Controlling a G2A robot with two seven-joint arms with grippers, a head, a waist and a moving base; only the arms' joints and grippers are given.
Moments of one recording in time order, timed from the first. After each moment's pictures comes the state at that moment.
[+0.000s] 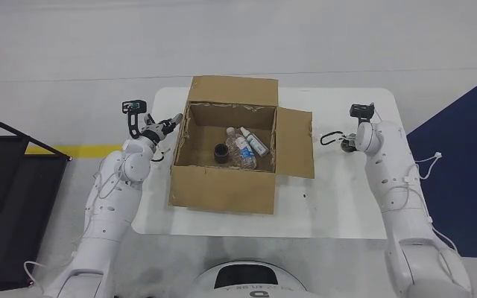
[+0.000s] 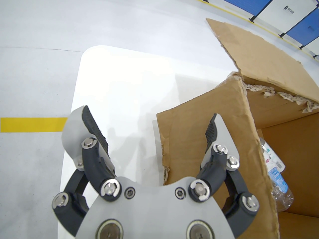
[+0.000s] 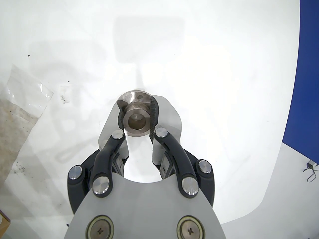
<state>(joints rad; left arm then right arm) 1.19 -1.26 -1.40 -1.24 0.89 -0.12 -0.29 -0.99 -1.19 1.40 -1.12 -1.30 0.23 1.12</state>
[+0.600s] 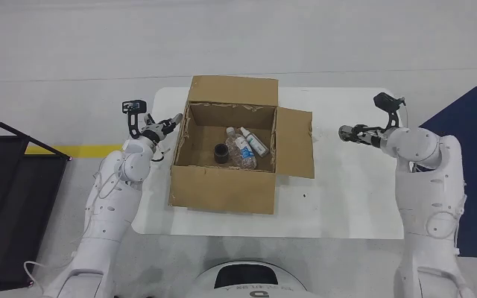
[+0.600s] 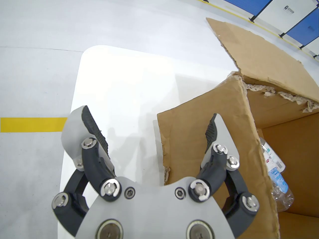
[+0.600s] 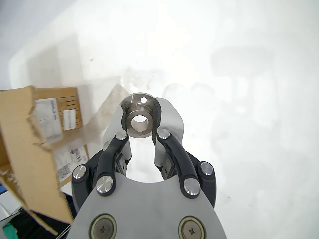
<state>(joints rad) 1.19 -1.26 -1.40 -1.24 0.89 -0.12 -0.29 -1.21 -1.16 1.75 -1.51 -0.73 0.05 1.15</state>
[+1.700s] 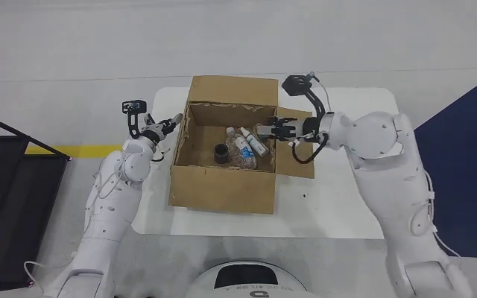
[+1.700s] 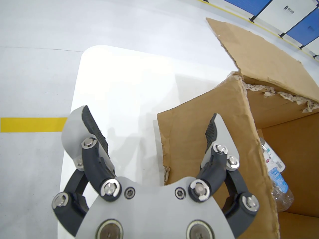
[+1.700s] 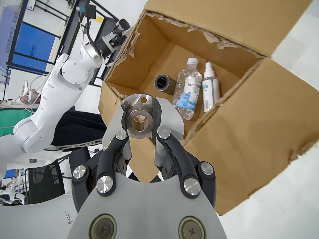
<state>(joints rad) 1.19 -1.26 -1.40 -1.24 0.89 -0.12 -0.29 -1.03 -1.17 1.23 -1.83 -0.43 0.10 1.24</state>
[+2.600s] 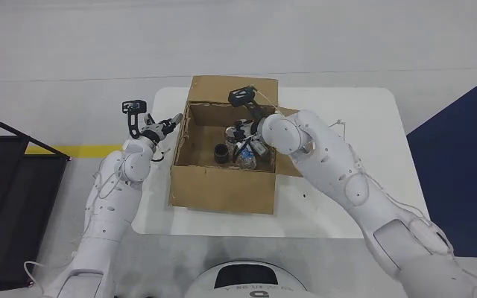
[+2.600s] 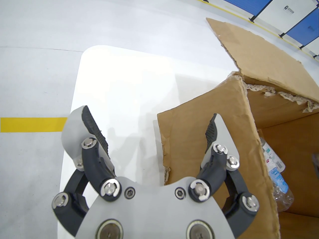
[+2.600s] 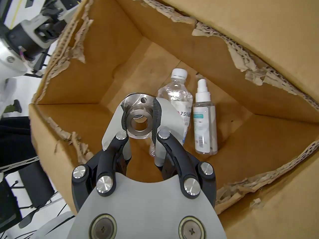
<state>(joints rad) 1.19 -1.26 -1.40 -1.24 0.89 -0.12 -0.29 -0.76 -1.29 0.73 -1.40 -0.69 0.17 0.92</state>
